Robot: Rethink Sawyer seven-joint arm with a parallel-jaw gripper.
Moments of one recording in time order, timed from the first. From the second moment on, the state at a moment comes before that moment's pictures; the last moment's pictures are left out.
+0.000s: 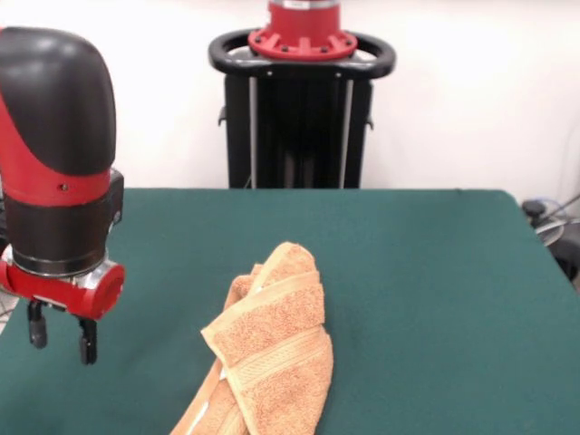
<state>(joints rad) -0.64 -0.41 0.21 1.21 -0.38 0.66 1.75</state>
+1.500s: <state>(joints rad) -0.70 -0.38 0.31 1.15 -0.49 0.73 1.68</state>
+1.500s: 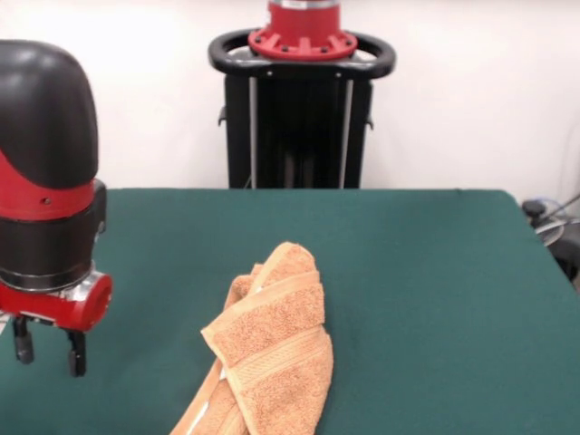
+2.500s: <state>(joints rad) -0.61 -0.39 0.30 1.11 -0.50 0.80 1.55</state>
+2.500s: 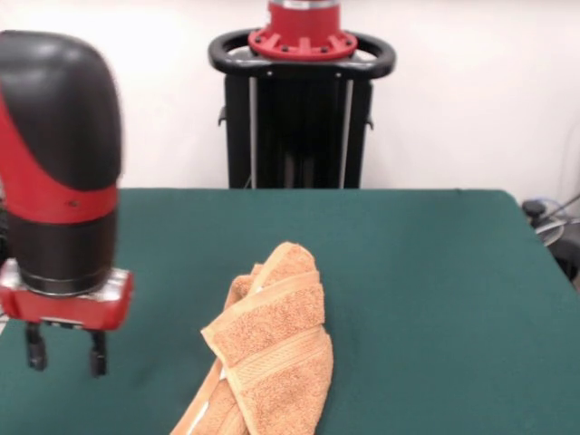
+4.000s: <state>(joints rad) -0.49 -0.36 0.23 1.15 -0.49 0.72 1.55</state>
